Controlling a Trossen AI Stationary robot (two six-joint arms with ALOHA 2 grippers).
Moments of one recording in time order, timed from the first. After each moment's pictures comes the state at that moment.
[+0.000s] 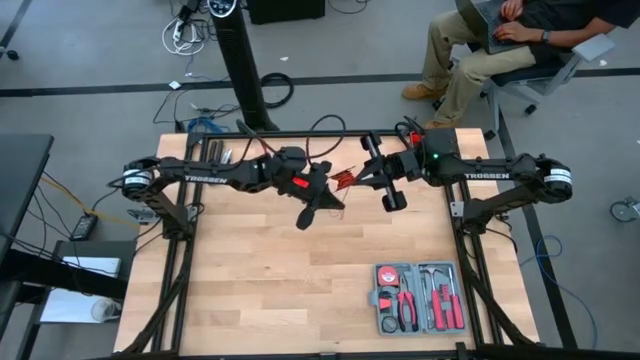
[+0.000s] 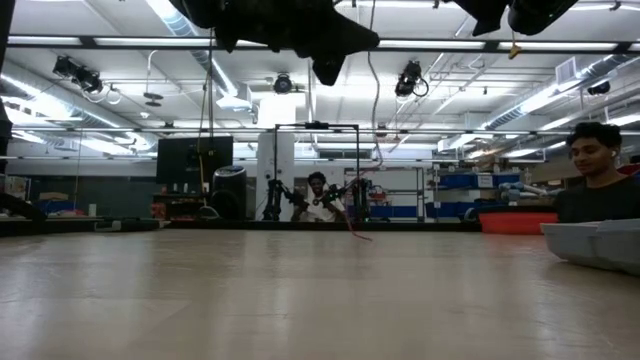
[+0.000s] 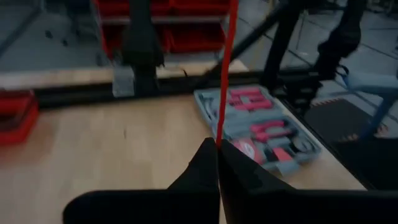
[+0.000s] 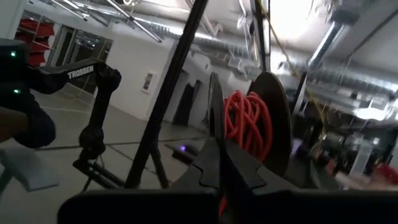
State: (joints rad) left arm 0.16 1.62 1.16 0.14 0.46 0.07; right arm -0.26 1.26 0.82 0.89 -0.71 -0.13
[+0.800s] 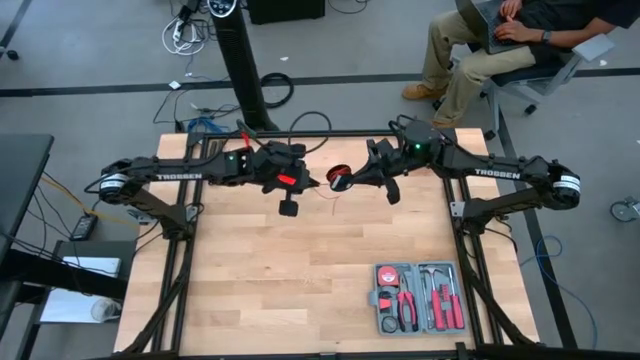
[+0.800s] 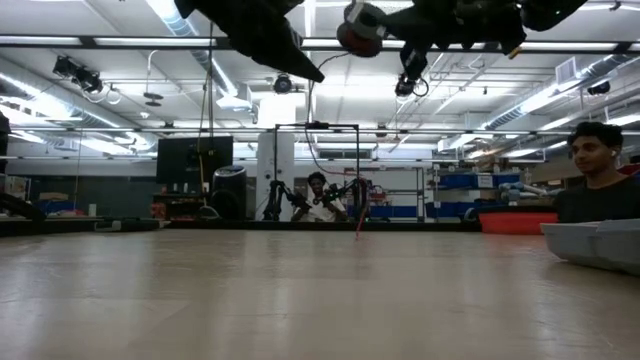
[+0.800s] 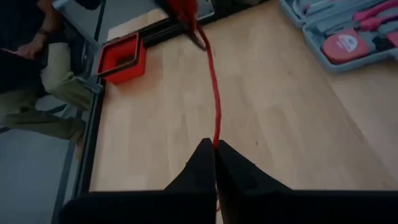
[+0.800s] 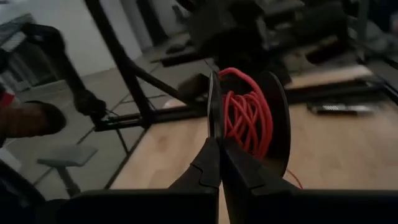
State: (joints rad) left arm 0.18 1.43 1.16 -0.30 0.05 0.44; right arm -0.38 1.17 0.82 0.19 -0.64 0.16
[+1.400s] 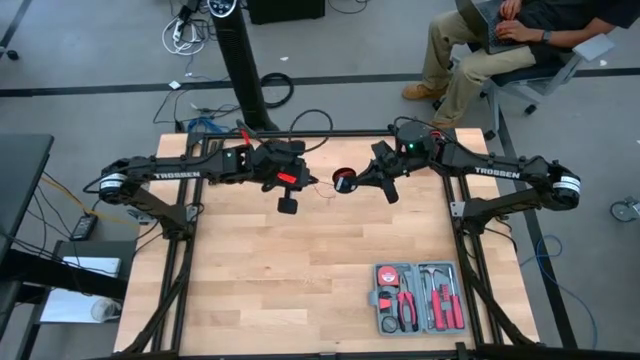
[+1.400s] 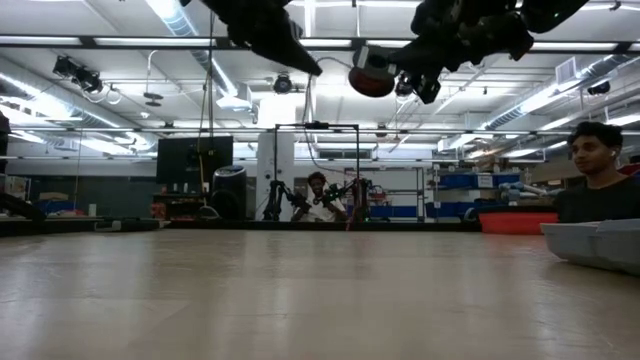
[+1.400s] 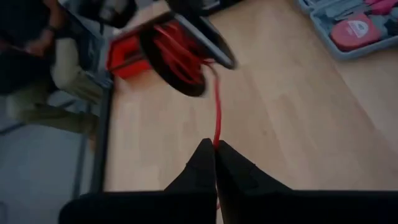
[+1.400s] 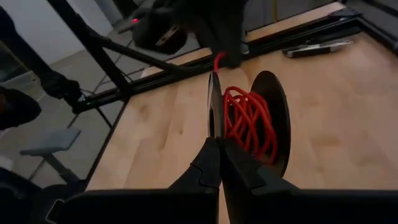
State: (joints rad) left arm 0.17 1.43 1.22 -0.39 0.00 0.48; right arm -0.41 1.17 0.82 -0.03 -0.58 0.16
